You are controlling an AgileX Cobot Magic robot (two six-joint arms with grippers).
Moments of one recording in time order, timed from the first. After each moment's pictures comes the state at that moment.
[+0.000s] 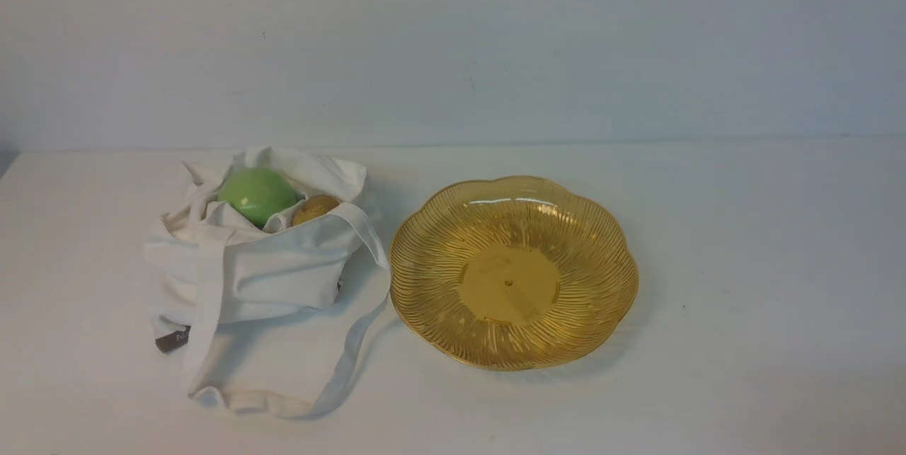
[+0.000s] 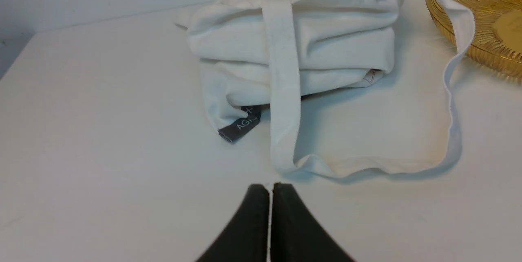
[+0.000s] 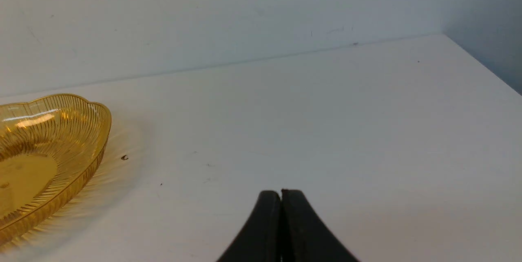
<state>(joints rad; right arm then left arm) -0.04 -0.01 0.03 -0.17 0.37 0.28 -0.06 -0.01 0.03 0.01 0.39 0.12</state>
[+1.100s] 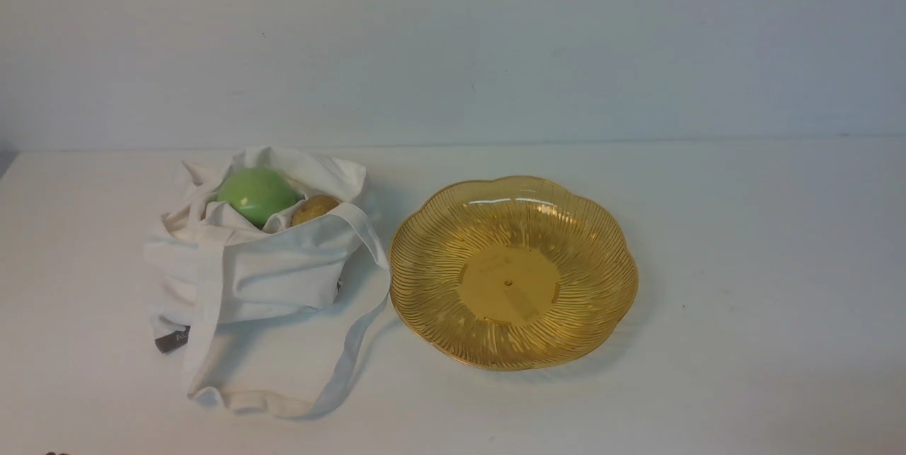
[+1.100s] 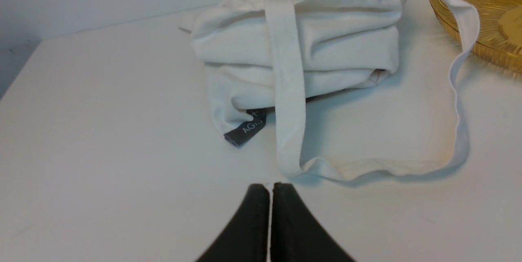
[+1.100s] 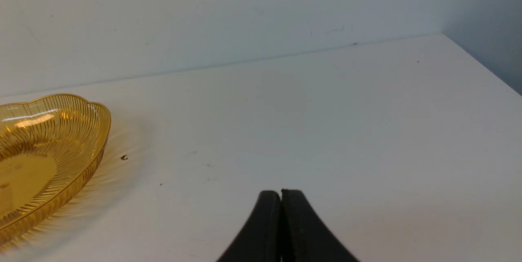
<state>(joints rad) -0.04 -0.01 0.03 -0.17 0.37 0.28 -0.06 -0.01 0.03 0.02 0.35 0.12</state>
